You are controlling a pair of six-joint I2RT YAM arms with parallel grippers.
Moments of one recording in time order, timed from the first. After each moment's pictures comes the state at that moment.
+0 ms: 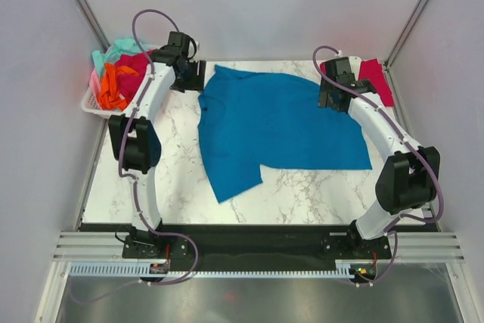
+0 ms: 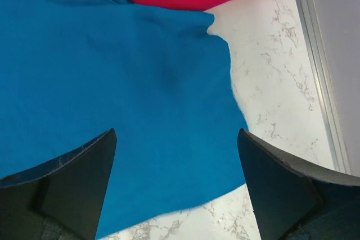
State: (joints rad) left arm -0.19 2.14 2.08 -0.95 0.00 -0.05; right arm 0.22 1.65 1.46 -0.73 0.51 0.32
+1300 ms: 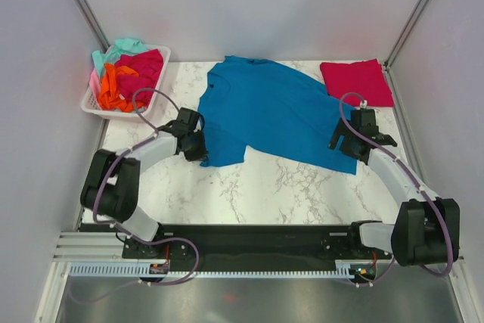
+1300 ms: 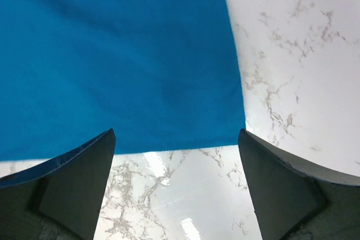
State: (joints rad) left arm -0.33 1.63 0.92 -0.39 0.07 -0.50; right arm 0.08 1.24 0.81 -0.50 0.20 0.43
